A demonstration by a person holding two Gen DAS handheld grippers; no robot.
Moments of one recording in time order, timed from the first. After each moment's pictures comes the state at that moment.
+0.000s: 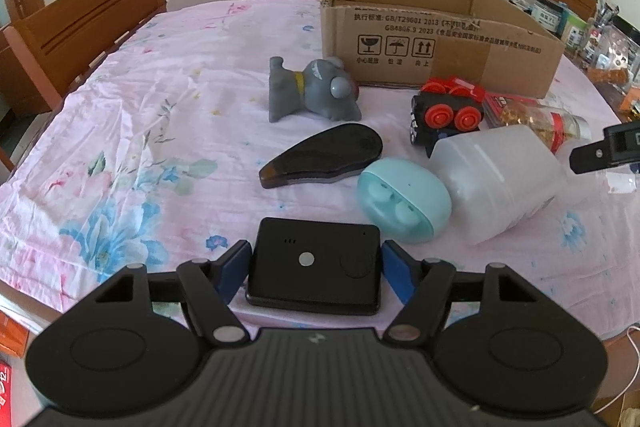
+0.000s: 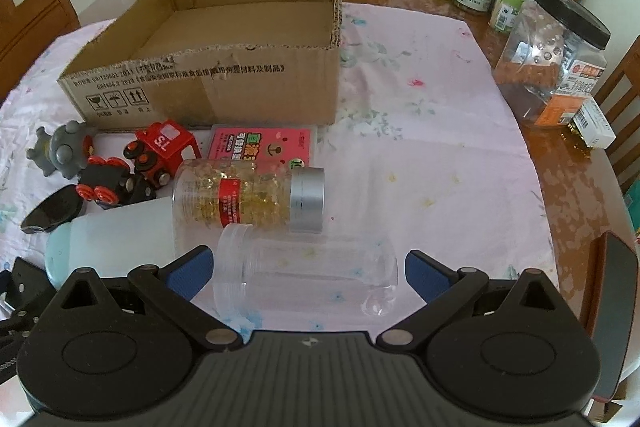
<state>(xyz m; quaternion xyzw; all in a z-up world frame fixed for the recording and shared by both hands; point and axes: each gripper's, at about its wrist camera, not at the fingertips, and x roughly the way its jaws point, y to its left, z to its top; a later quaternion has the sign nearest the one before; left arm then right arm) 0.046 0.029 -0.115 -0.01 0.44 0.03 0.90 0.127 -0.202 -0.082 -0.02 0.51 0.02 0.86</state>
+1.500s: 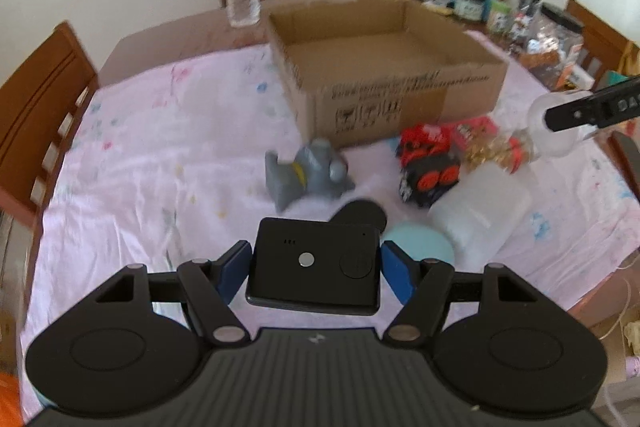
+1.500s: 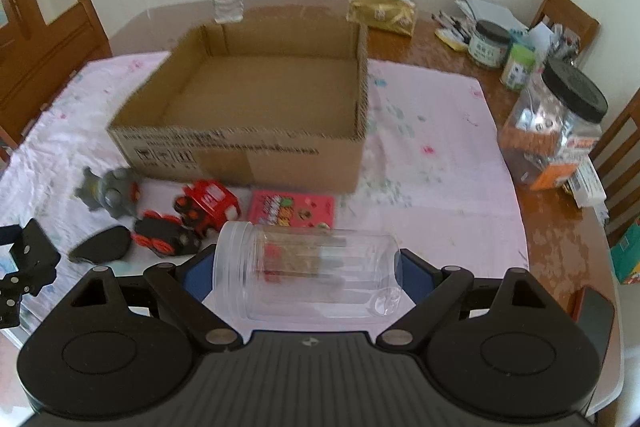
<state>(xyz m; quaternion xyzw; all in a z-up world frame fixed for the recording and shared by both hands) 0.086 0.079 -0.048 0.07 0.43 -0.12 0.89 0.130 -0.185 -0.016 -0.03 0.47 0.06 0.88</state>
